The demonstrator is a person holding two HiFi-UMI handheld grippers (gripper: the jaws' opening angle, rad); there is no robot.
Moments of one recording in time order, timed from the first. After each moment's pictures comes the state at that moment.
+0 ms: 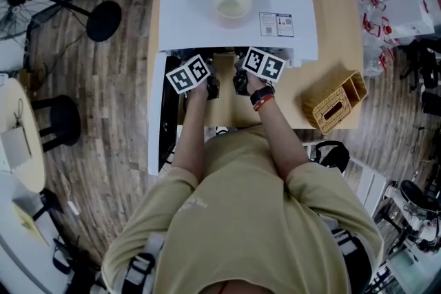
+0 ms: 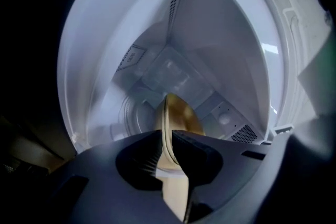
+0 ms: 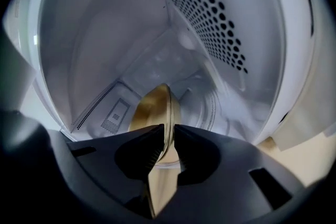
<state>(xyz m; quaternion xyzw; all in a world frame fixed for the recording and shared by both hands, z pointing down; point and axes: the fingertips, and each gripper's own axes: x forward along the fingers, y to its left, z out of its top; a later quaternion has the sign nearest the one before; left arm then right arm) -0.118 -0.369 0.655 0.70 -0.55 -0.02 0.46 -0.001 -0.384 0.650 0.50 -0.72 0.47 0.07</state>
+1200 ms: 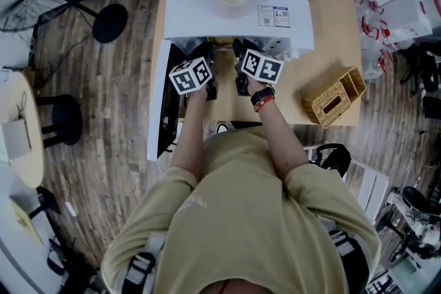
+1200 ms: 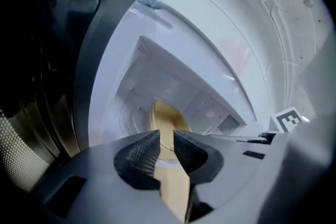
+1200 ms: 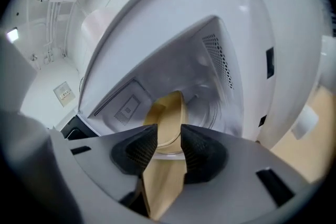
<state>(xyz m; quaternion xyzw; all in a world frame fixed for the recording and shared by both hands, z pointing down) -0.114 -0.329 0.626 0.73 -0.55 0.01 0.39 0.001 -0.348 0.619 0.50 -0.76 0.39 0.09</state>
